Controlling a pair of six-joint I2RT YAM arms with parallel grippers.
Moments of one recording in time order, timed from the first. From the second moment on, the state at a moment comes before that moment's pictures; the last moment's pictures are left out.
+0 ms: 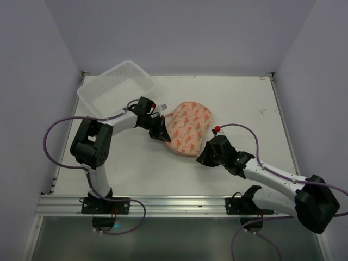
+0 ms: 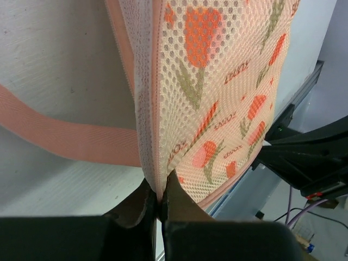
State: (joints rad) left arm -0.40 1.86 1.15 -0.41 0.70 -0.44; right arm 0.73 1.07 0.48 -0.21 0.03 0.88
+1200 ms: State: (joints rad) left arm -0.49 1.48 0.66 0.01 0.38 -1.00; right arm 0.86 1.52 0.78 -0.13 -0.08 0.81
